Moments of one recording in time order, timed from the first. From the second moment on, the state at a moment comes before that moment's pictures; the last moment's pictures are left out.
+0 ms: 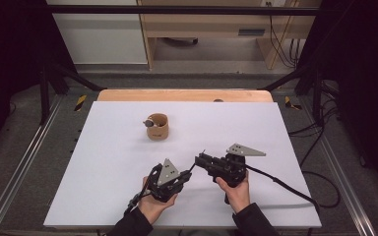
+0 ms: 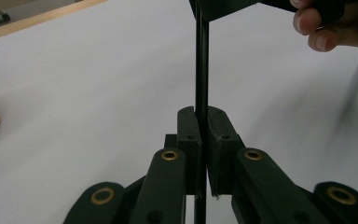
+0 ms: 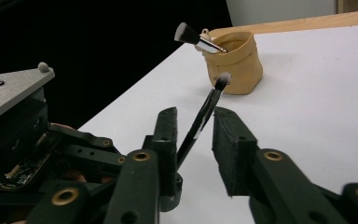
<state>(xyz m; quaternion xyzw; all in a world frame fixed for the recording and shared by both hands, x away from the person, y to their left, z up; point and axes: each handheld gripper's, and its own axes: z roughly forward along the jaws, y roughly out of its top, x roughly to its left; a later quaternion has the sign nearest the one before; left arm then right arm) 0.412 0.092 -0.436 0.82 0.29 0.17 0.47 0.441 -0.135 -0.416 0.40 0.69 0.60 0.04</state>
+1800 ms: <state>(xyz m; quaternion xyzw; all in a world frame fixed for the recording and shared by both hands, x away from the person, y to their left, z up) 0.419 0.073 -0.409 0.82 0.26 0.21 0.46 0.436 -0.139 -0.410 0.37 0.69 0.62 0.02</state>
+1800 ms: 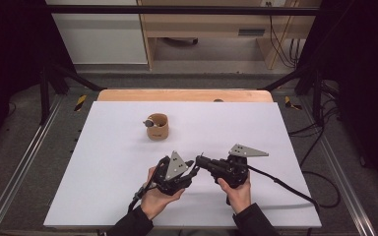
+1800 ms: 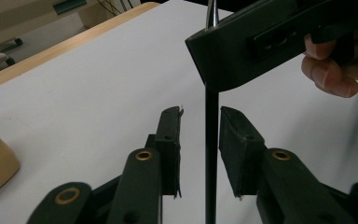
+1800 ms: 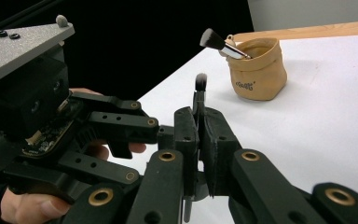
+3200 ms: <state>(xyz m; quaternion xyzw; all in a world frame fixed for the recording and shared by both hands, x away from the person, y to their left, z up) 0.434 0.129 -0.404 0.79 0.32 0.20 0.48 0.437 -0.160 -0.400 0.38 0.72 0.57 0.11</state>
